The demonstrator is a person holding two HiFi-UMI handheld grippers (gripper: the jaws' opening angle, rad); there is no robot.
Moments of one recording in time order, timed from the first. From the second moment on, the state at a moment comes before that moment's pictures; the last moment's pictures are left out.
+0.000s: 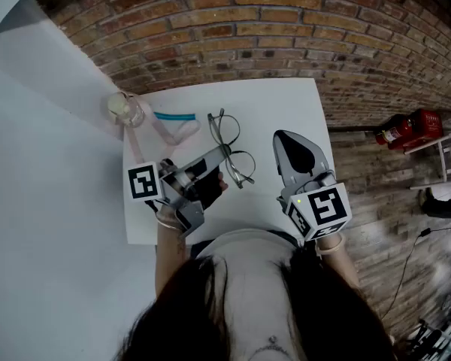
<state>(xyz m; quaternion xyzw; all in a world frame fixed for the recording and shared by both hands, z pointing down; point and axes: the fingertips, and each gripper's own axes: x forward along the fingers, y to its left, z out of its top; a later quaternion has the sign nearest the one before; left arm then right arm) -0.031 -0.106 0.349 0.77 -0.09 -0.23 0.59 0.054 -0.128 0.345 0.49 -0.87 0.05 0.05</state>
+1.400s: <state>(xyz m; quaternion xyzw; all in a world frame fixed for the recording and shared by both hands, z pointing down) -0.047 -0.127 0.348 0.76 -0.11 -0.25 0.59 0.028 -0.110 0.327 0.42 -0.91 0.05 0.01</state>
